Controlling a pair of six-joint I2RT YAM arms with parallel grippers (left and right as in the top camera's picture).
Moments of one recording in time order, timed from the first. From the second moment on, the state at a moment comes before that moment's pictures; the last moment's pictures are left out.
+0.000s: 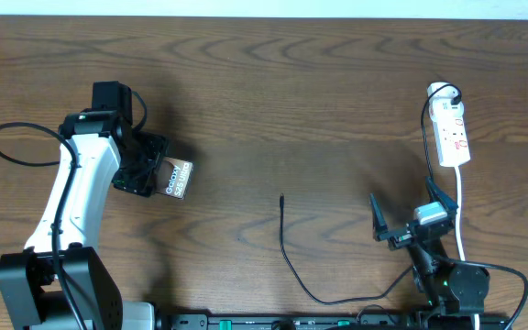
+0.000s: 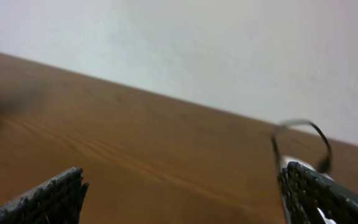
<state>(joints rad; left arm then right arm) 0.08 1.59 1.19 -1.04 0.15 -1.19 0.00 0.01 0.01 0.03 -0.32 -0.12</state>
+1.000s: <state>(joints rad) 0.08 1.59 1.19 -1.04 0.15 -1.19 0.00 0.75 0.53 -0.21 -0.51 -0.07</state>
